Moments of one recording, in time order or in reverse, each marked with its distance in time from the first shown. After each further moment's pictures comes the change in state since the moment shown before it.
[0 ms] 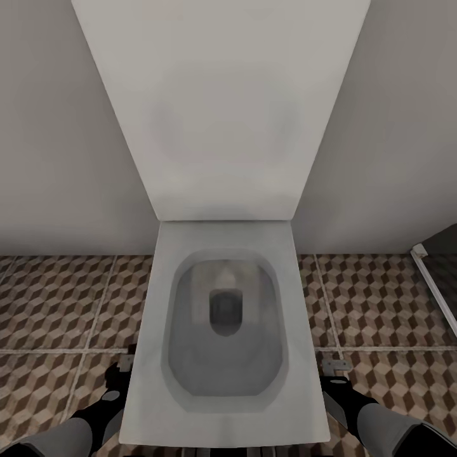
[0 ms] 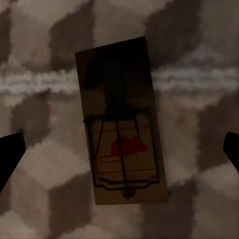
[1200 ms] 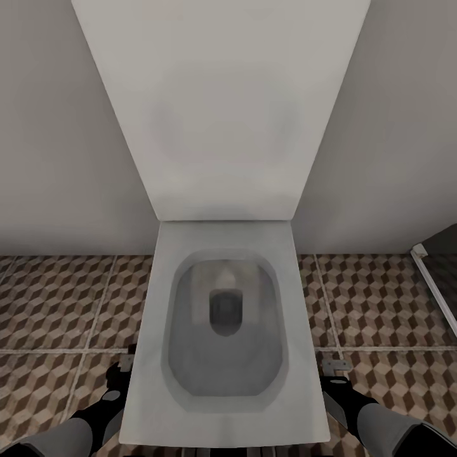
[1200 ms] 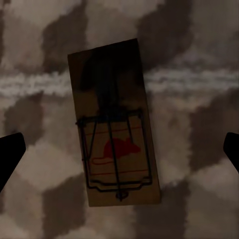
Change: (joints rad) left arm 0.001 -0.001 0.000 -0.002 -0.003 -0.003 -0.013; right arm 0.000 0.000 0.000 0.000 0.000 0.000 0.000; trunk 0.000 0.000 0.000
